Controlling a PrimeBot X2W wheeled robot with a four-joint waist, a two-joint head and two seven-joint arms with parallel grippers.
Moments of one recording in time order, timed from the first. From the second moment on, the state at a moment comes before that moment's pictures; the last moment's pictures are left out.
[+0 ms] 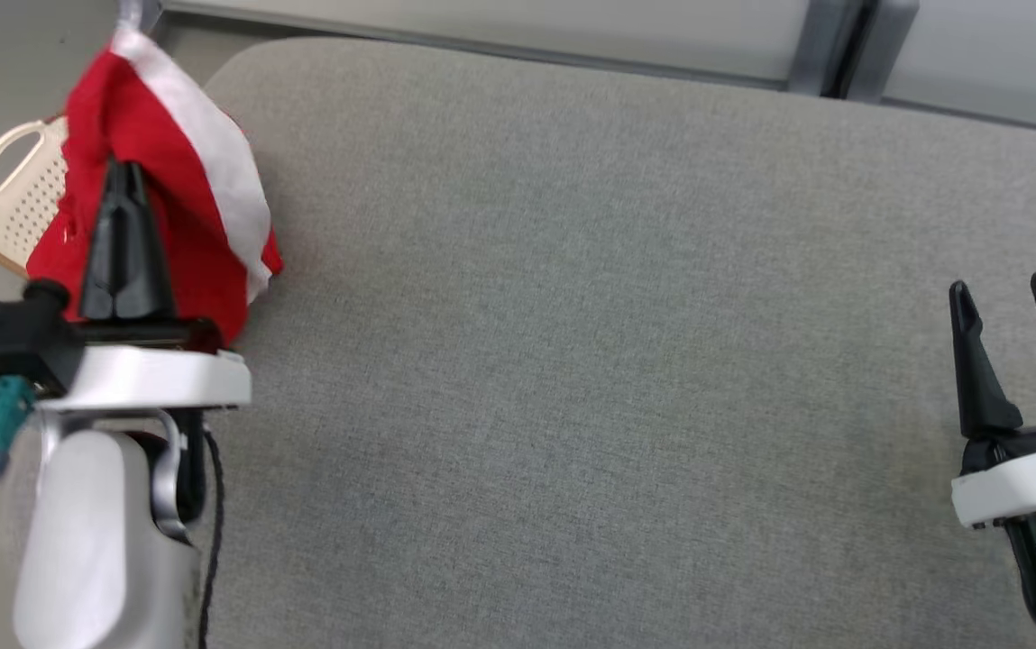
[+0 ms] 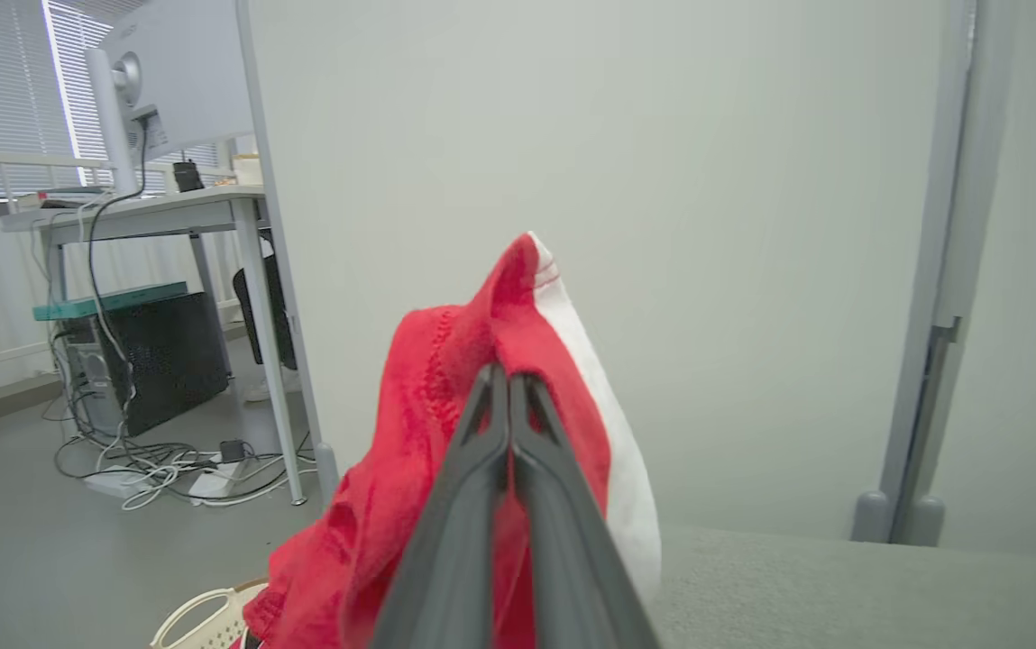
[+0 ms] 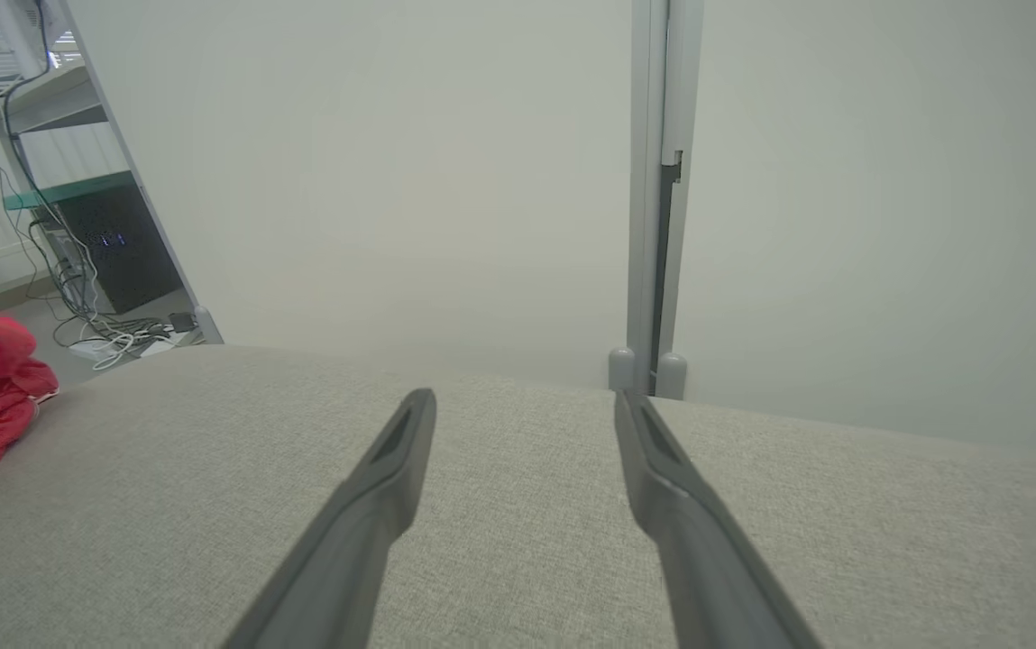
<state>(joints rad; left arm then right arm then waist) -0.42 0.06 0.08 0.20 -0.14 -0.05 -0.26 -0.16 -0.26 0.00 0.03 0.28 0.13 -0.04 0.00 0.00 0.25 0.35</state>
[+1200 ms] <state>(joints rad) -0.64 0.05 -0.90 0.36 -0.28 -0.10 -0.14 -0.25 -0.15 0.10 0.22 0.37 0.13 -0.19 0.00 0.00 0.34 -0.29</state>
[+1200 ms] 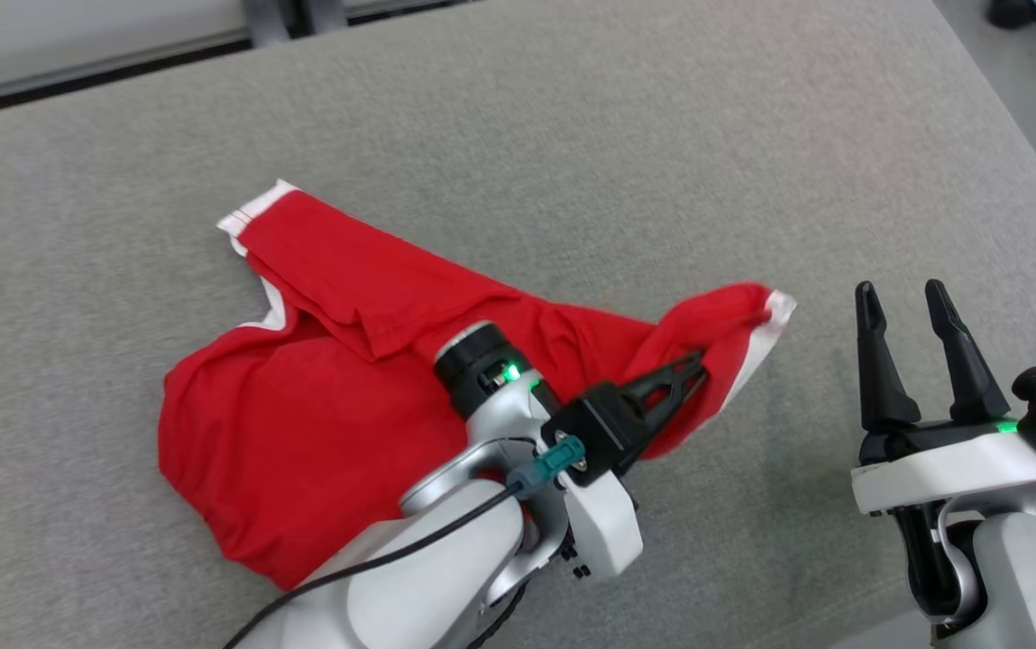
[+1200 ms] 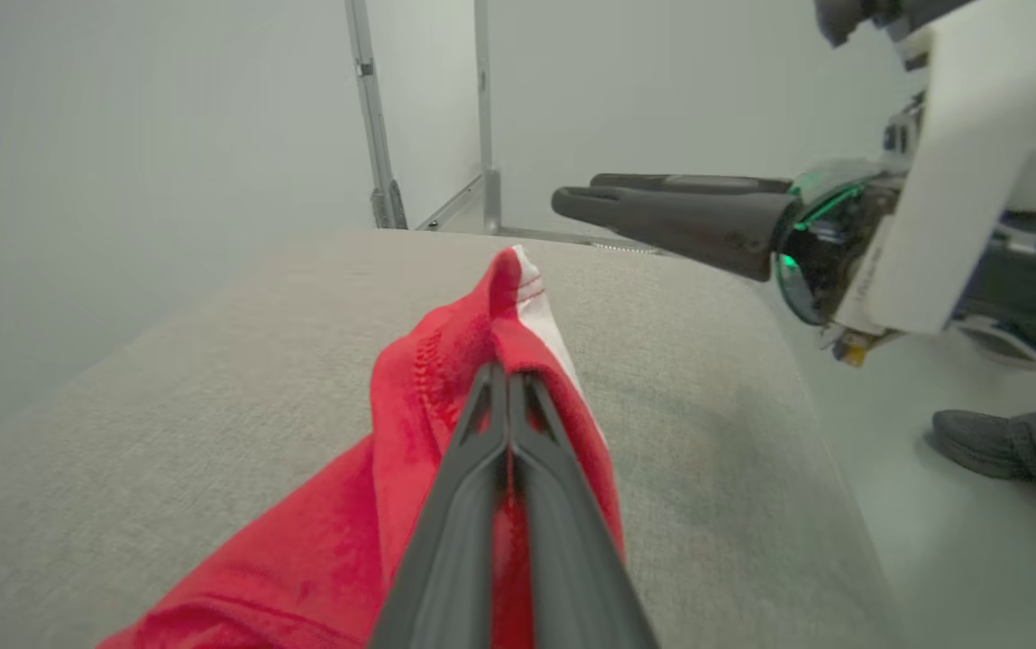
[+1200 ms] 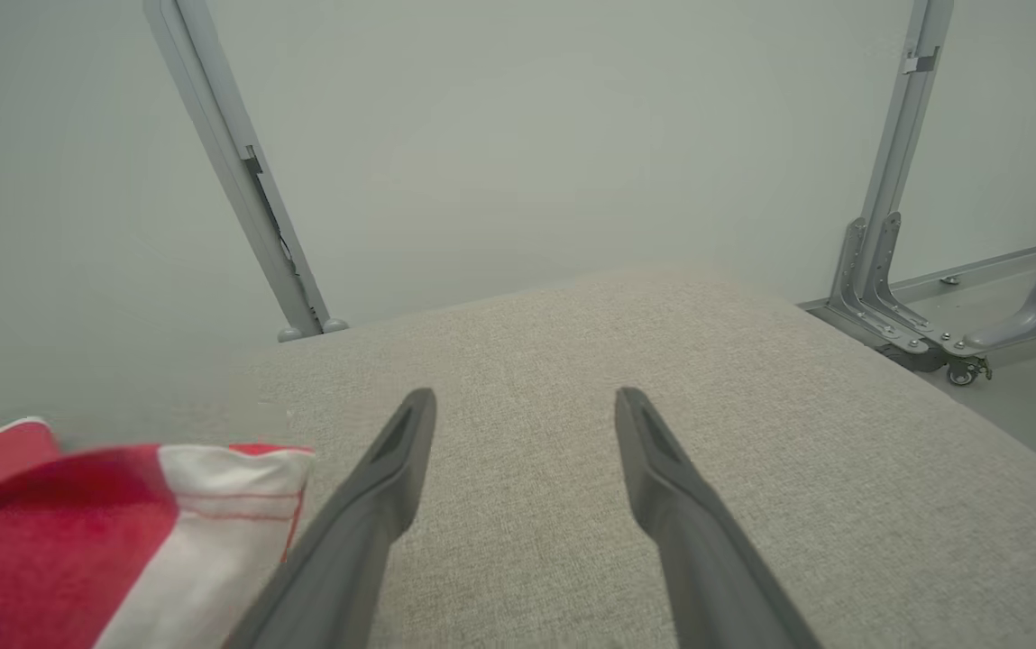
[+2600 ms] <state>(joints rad) -0.22 0.28 -0.29 0.25 -0.46 0.11 -0.26 -0.11 -0.20 0.04 0.12 0.27 0.13 -0.07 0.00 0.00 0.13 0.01</state>
